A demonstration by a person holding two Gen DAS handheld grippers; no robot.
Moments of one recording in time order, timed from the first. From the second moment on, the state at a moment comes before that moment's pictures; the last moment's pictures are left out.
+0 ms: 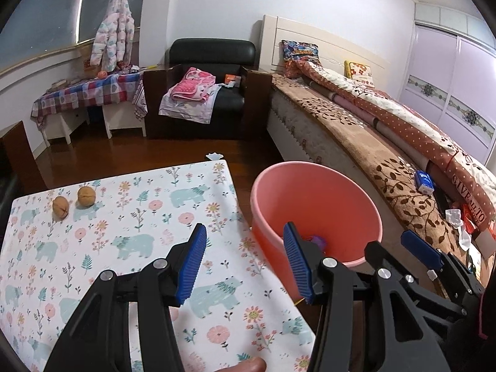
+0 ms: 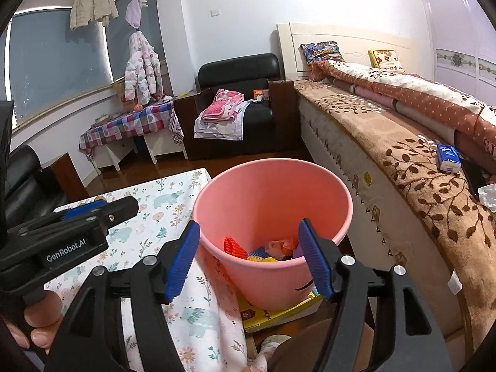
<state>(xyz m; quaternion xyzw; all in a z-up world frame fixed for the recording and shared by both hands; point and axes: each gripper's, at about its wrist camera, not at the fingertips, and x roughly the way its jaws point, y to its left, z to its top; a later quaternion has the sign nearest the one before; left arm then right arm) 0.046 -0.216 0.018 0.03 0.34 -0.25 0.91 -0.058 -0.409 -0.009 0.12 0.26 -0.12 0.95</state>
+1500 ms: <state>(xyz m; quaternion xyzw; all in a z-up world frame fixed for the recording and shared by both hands) 0.020 -0.194 0.033 0.01 0.32 -0.25 0.91 -0.071 -0.392 0.014 0.12 0.24 -0.13 0.95</state>
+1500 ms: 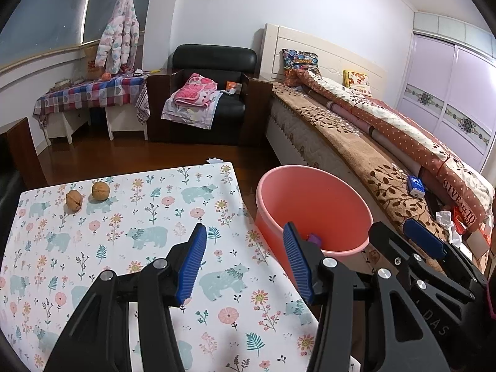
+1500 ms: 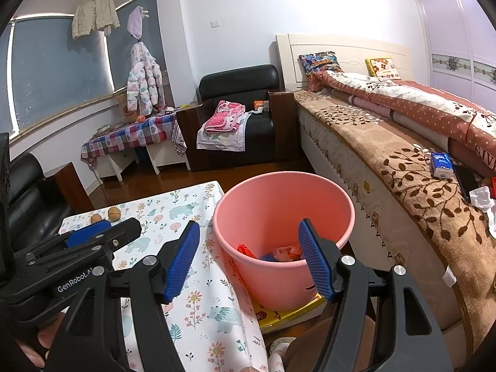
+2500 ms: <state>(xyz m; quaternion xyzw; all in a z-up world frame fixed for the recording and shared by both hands) 0.025 -0.193 0.025 0.01 0.33 -0.25 0.91 -0.073 -0.388 0.016 0.13 0.25 -0.13 0.95</state>
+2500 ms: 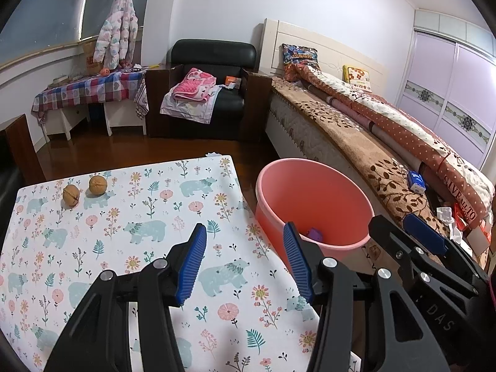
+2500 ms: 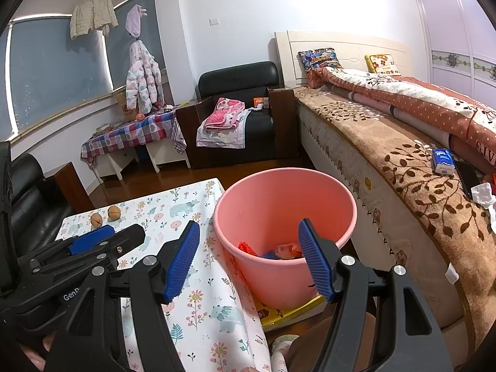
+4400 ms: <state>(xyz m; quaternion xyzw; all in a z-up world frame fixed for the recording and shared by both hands) 0.024 -0.193 0.017 0.01 0.34 -0.25 0.91 -0.071 -0.390 0.009 0.13 0.25 -0.13 0.95</state>
